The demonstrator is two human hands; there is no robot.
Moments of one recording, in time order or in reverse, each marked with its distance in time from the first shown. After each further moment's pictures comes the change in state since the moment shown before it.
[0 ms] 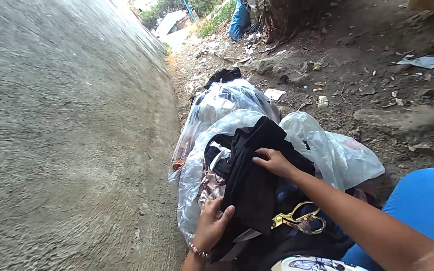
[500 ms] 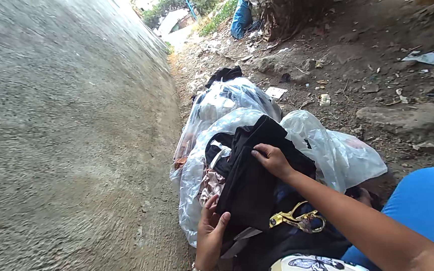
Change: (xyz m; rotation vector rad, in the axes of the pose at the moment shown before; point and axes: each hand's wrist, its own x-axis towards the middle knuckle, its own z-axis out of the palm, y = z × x) left_hand -0.033 0.021 0.023 -0.574 0.294 -0.026; right_hand -0.007 -0.009 0.012 -0.075 0.258 -0.243
